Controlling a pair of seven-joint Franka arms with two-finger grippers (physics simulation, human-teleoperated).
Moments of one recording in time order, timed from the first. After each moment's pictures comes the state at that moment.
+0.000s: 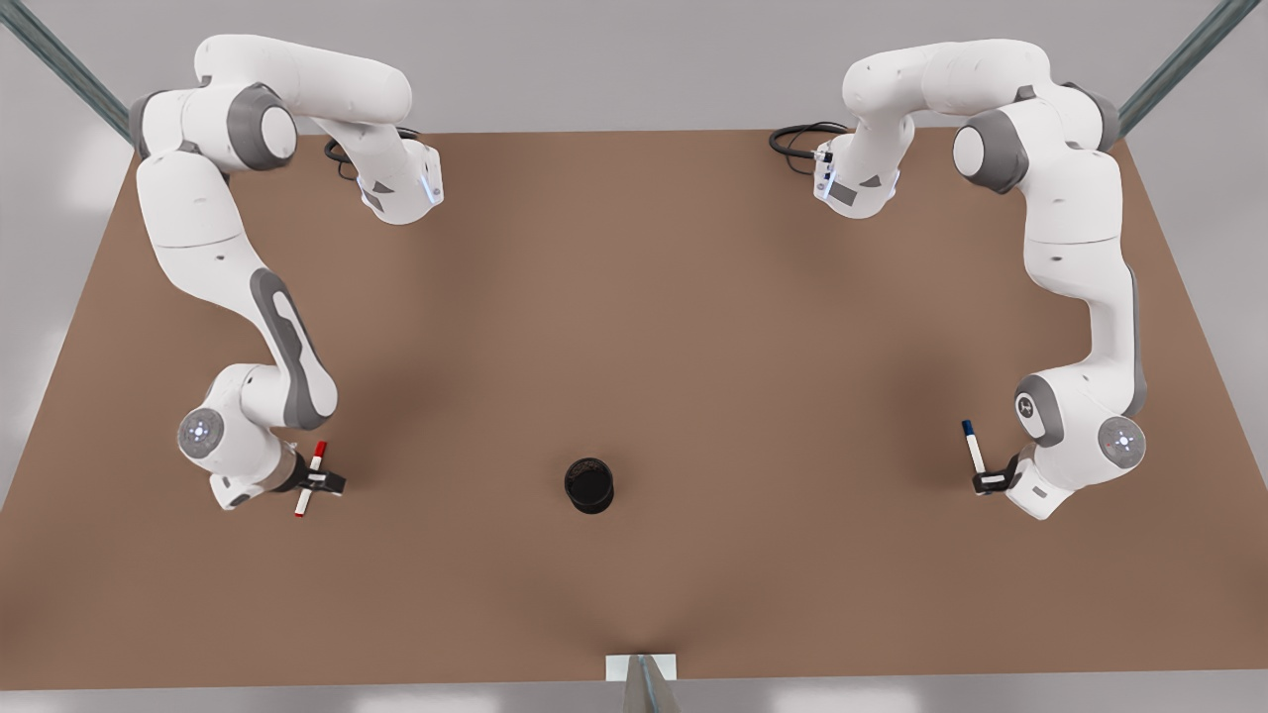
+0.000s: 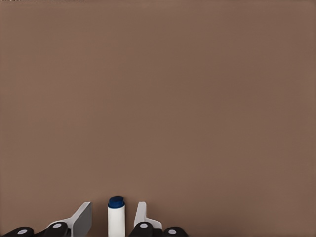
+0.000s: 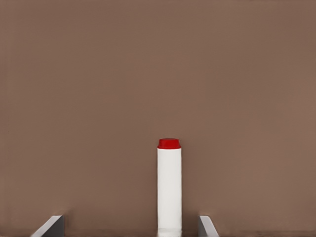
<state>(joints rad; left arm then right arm) 0.20 0.82 0.01 -1.52 -0.03 2.33 0.17 -0.26 0.72 0.16 -1.76 -0.07 2.52 0.05</state>
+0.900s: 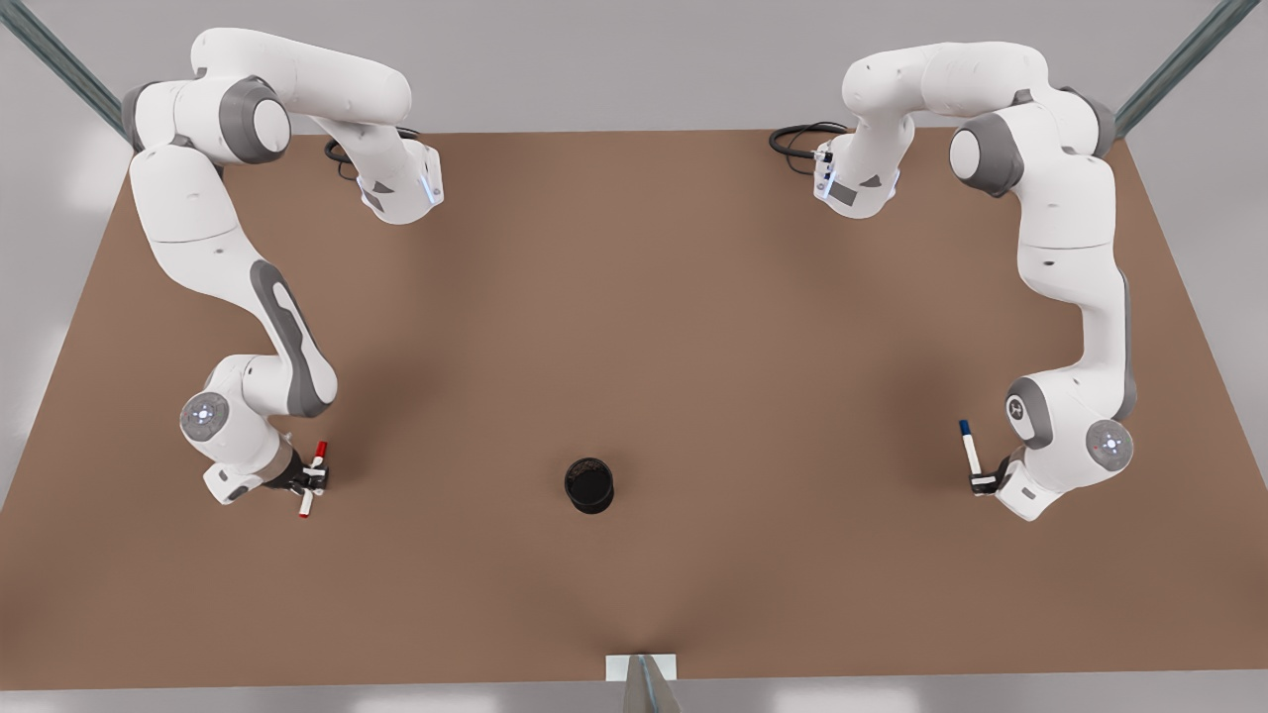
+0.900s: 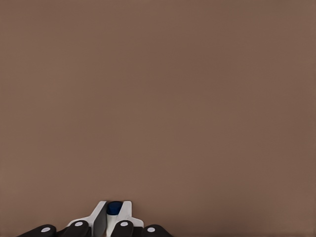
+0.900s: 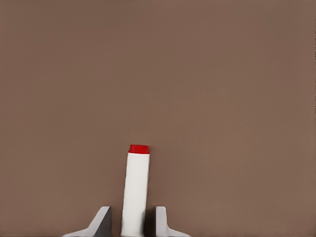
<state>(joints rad) 0.19 0.83 0.01 -1.52 -0.03 2.34 0.18 -0.29 0.71 0.17 -1.81 -0.19 2.63 -0.02</state>
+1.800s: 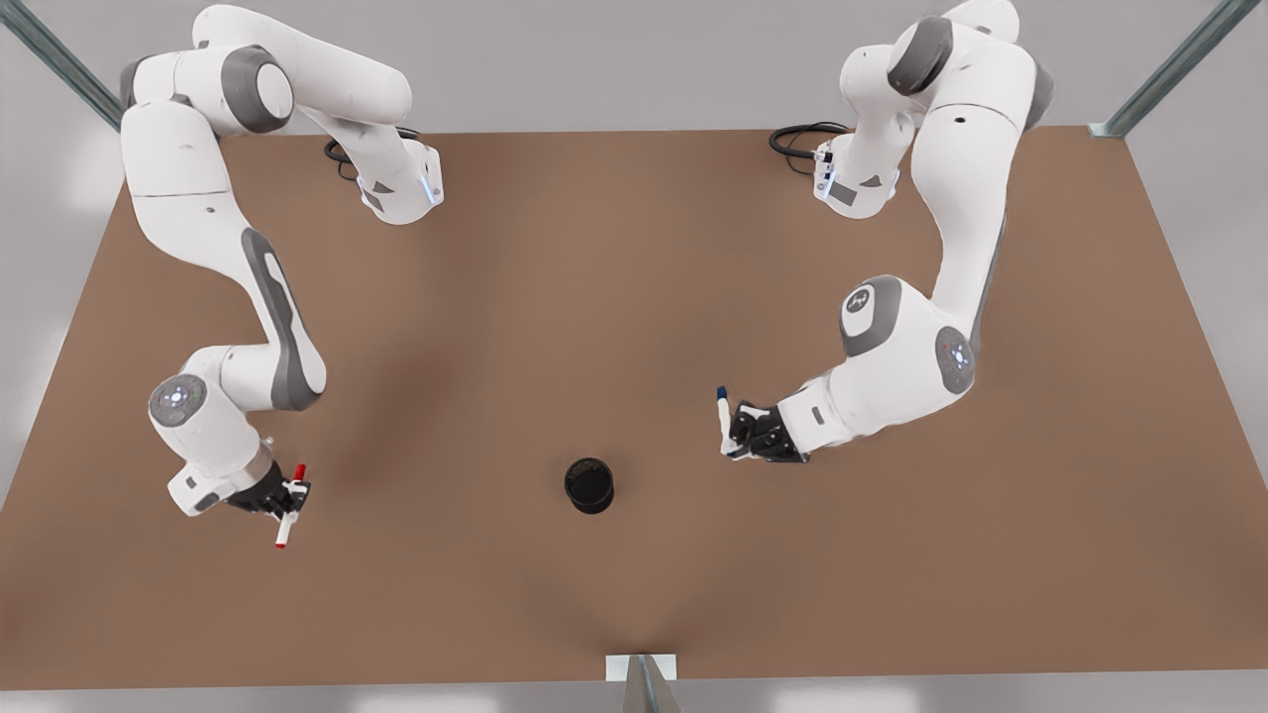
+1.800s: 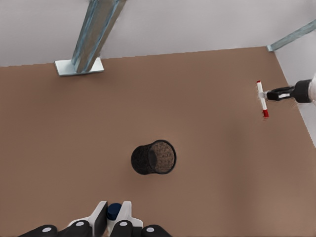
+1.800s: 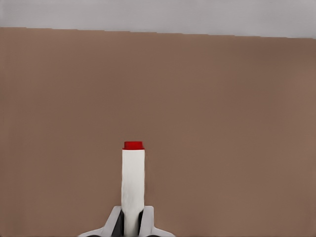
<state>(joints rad) -0.16 0.60 -0.35 -1.29 -0.42 2.19 0.11 -0.28 0.59 0.25 -1.68 -0.21 2.56 0.03</state>
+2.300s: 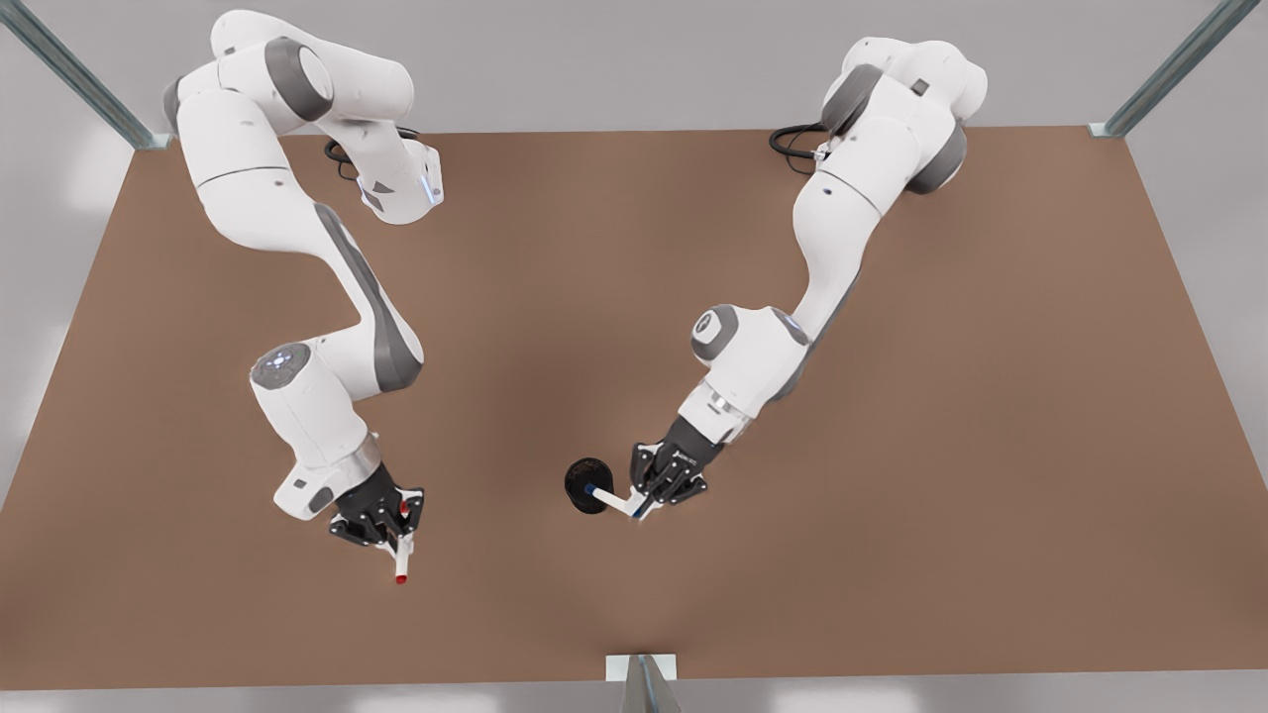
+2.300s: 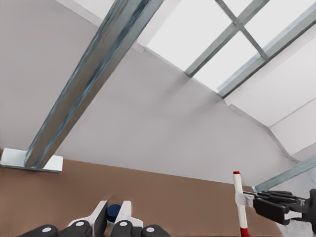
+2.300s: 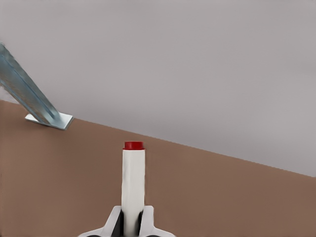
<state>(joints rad) -0.40 0.83 -0.34 -1.32 -0.46 3.16 -0.06 -0.08 0.62 0.37 -1.53 -0.21 2.72 0.04</state>
